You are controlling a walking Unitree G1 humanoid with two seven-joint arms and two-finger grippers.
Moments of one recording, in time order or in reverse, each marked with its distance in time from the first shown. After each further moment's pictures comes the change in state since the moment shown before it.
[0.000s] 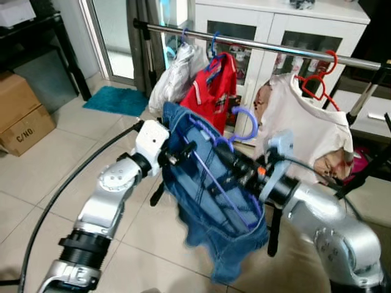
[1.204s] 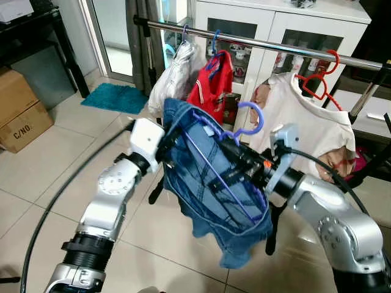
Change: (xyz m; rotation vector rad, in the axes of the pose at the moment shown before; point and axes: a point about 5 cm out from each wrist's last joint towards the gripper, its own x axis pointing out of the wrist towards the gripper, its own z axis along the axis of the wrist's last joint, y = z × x) left arm -0.004 0.007 0.002 -0.044 -0.084 0.115; right arm 0.002 -0.016 0.005 -0.003 -0.019 0.006
